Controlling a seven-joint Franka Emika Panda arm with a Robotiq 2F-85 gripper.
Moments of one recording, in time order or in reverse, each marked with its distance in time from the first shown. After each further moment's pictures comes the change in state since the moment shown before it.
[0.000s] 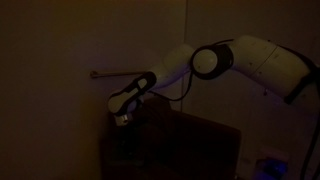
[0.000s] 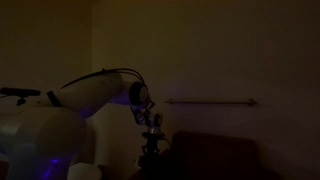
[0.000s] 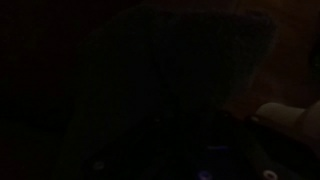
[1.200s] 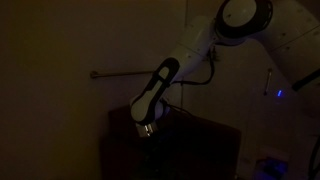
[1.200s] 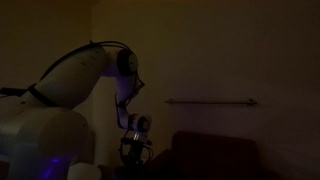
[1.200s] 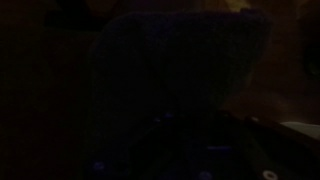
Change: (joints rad) arm 0.032 -0.420 -0.005 -0.787 0.127 0.292 0.219
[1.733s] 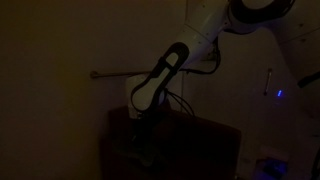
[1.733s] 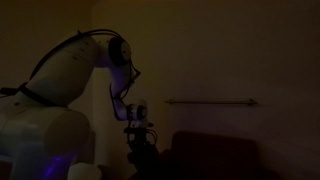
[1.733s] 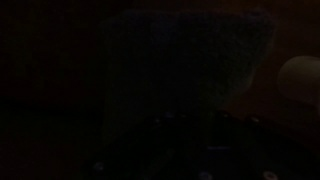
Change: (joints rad) arm 0.060 -0.134 -0.046 -0.019 -0.175 0.261 0.073
